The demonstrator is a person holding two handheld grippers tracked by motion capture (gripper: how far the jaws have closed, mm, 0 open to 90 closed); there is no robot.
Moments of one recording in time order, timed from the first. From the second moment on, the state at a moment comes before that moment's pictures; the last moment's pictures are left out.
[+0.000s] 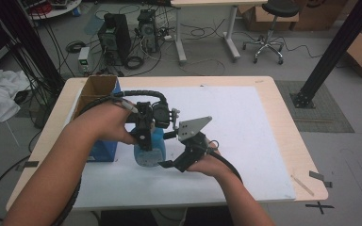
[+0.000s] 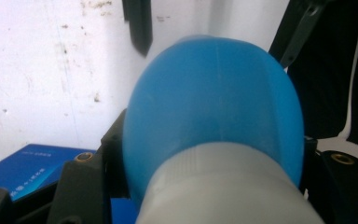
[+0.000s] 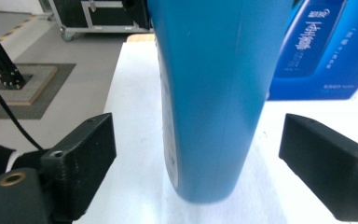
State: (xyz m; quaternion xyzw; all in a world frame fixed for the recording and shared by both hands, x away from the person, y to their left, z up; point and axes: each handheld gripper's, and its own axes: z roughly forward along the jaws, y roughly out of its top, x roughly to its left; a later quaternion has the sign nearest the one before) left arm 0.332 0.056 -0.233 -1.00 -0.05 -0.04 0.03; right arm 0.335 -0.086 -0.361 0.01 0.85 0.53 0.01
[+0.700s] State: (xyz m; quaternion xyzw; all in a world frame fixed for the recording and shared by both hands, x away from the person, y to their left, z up) left arm 0.353 0.073 -0.190 -0.97 -0.26 -0.02 0.02; right arm 0.342 -0.128 -0.325 -0.01 0.93 0.36 0.02
